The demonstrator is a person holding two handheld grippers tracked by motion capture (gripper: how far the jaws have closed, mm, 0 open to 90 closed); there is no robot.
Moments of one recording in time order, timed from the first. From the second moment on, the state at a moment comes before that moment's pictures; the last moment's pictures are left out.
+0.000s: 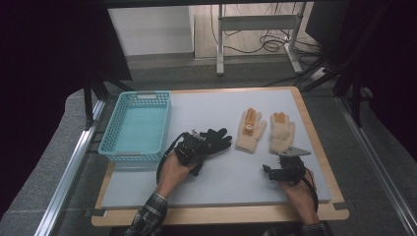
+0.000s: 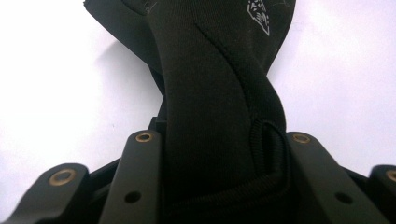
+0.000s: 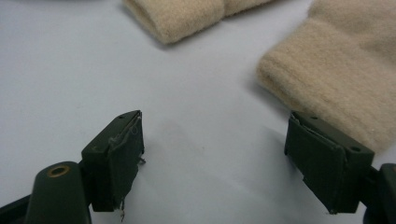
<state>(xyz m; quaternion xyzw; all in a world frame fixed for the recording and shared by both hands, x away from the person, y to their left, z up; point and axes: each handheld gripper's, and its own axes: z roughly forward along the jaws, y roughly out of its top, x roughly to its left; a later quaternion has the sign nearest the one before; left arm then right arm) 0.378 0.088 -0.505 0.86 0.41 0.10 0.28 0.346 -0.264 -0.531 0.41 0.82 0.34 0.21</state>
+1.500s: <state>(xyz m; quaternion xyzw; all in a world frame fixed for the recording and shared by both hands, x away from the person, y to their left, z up) 0.410 0.220 -0.401 0.79 0.51 0.22 0.27 0.346 -0.265 -0.531 0.41 0.82 0.35 0.21</state>
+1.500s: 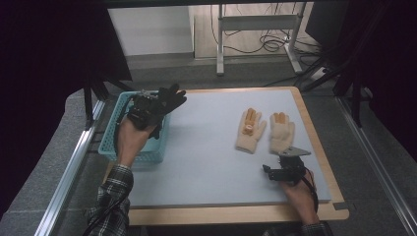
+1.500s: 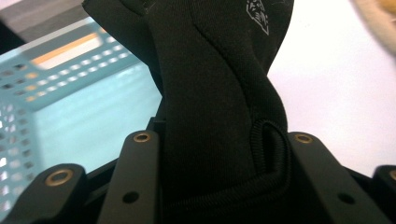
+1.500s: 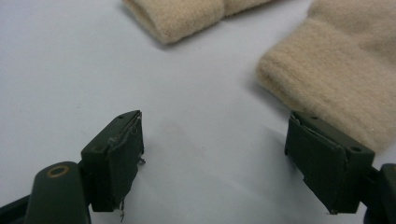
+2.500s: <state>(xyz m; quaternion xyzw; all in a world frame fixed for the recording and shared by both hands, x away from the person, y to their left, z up) 0.450 0.322 -0.478 0.73 0.65 0.17 0.16 0.346 -0.265 -0.531 0.41 0.82 0.35 0.21</state>
